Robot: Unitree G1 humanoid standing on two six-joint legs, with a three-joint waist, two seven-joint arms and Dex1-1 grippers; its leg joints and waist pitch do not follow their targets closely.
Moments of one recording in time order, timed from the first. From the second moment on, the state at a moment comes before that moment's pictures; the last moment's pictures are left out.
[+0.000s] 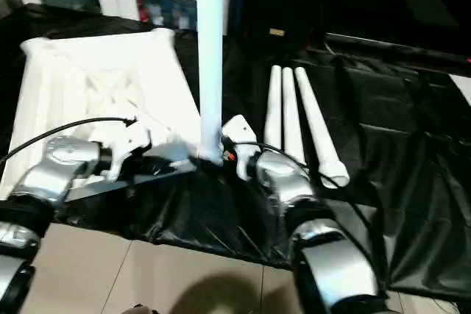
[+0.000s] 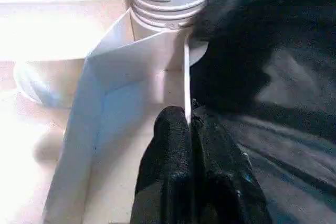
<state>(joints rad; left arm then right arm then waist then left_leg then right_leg) -0.66 0.45 -0.17 0.77 0.06 -0.03 -1.23 -0.75 -0.08 0.08 1.07 0.01 -0.23 0.97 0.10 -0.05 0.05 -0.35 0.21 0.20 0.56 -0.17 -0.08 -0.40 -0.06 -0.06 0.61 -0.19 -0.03</state>
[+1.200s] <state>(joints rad) -0.73 0.24 -0.19 0.82 0.13 0.12 -0.88 -0.77 0.07 -0.07 1.11 0.03 -0.14 0.21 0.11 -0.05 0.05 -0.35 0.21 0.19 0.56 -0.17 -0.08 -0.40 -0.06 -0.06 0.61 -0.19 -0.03</state>
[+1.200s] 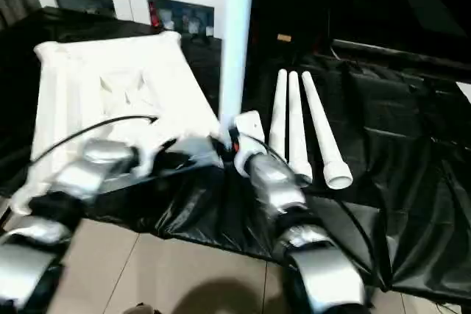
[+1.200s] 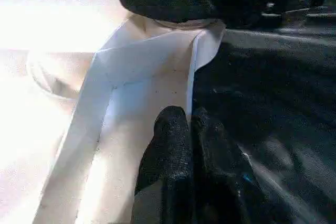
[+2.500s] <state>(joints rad) -0.43 0.58 0.07 0.30 0.20 0.35 -0.52 -0.57 0.03 0.21 0.62 -0.10 0.15 0.41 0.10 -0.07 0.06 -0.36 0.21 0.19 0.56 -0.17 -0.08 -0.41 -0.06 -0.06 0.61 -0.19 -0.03</state>
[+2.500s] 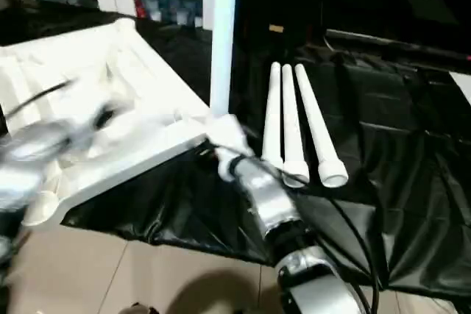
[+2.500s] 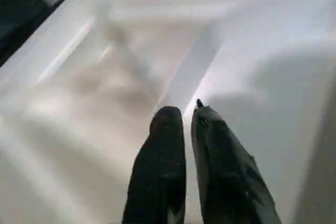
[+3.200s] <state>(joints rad) -0.29 0.68 0.08 0.12 0.29 0.61 -0.52 -0.51 0.01 0.24 0.46 -0.15 0.35 0.37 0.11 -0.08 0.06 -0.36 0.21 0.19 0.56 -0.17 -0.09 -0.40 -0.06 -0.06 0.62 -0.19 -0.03</state>
